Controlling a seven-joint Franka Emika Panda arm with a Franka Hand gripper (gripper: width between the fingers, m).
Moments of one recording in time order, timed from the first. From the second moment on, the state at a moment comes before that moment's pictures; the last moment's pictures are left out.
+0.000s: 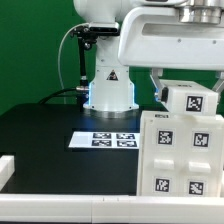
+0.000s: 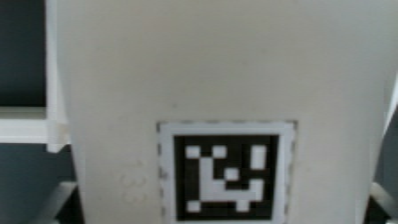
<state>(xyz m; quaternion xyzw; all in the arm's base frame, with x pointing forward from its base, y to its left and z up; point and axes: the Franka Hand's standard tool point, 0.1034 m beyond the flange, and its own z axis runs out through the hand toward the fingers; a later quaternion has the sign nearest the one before) 0.636 0.064 0.157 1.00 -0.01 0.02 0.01</state>
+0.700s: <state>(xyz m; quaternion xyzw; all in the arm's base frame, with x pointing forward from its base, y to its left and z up) 0.638 0.062 0.152 1.00 -0.02 0.02 0.02</state>
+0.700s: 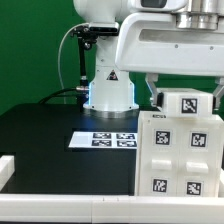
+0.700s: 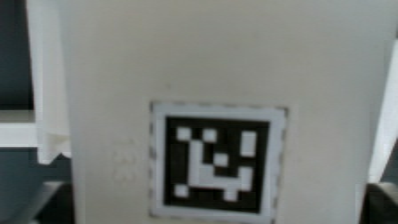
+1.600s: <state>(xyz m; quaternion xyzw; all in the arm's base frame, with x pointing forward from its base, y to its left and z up) 0.618 0.062 0.149 1.00 -0.04 0.00 0.01</state>
